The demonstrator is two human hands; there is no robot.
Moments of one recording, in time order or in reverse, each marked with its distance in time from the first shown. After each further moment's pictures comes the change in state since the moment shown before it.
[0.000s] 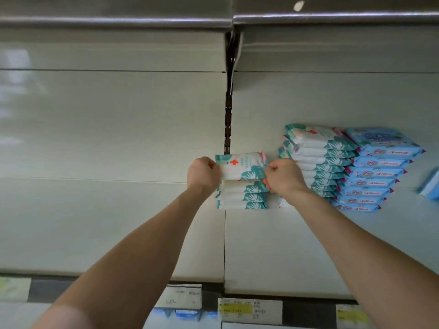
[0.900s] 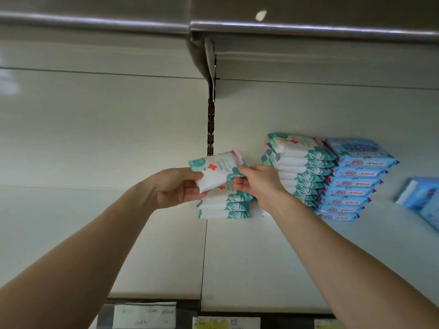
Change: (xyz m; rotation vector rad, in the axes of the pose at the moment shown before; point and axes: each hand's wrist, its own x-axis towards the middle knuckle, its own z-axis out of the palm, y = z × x) left_hand -0.001 0.002 -0.042 -0.784 -0.617 -0.402; right_hand -0.008 -0.022 -0.005 0.770 -0.181 0.256
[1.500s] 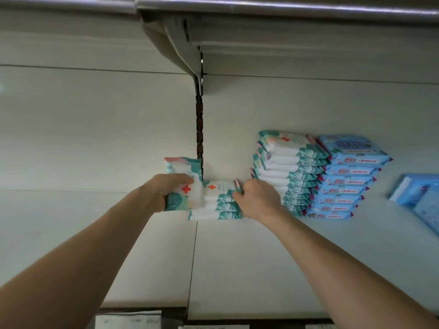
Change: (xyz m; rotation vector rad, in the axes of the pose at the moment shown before) left_hand 0.028 -0.014 0.004 0.130 0.299 -0.044; right_hand 0.007 0.028 -0.025 -1.337 0.065 -0.290
